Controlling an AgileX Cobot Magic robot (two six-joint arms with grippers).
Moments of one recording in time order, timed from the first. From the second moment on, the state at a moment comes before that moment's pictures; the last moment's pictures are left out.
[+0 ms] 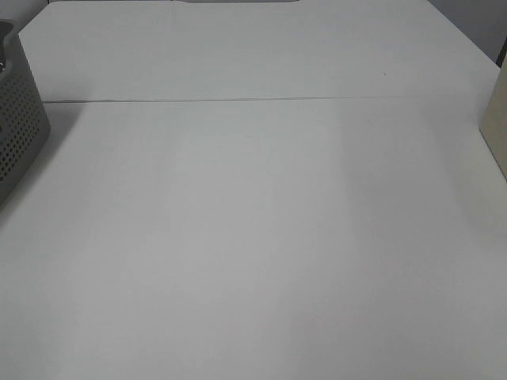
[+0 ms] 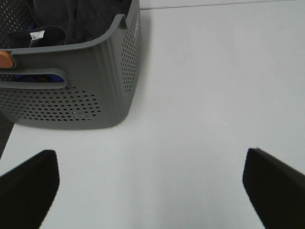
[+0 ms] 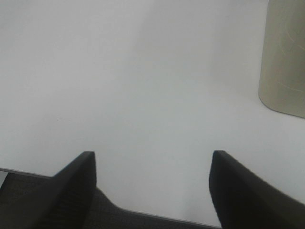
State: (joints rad) left arm 0.05 -0.01 -0.52 -0.03 1.09 0.05; right arm 0.10 0.00 -0.45 0.06 1.11 -0.06
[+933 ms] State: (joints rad) left arm 0.05 0.04 -0.55 -0.03 1.12 0.08; right arm 0.10 0.00 -0.45 0.06 1.11 -0.06
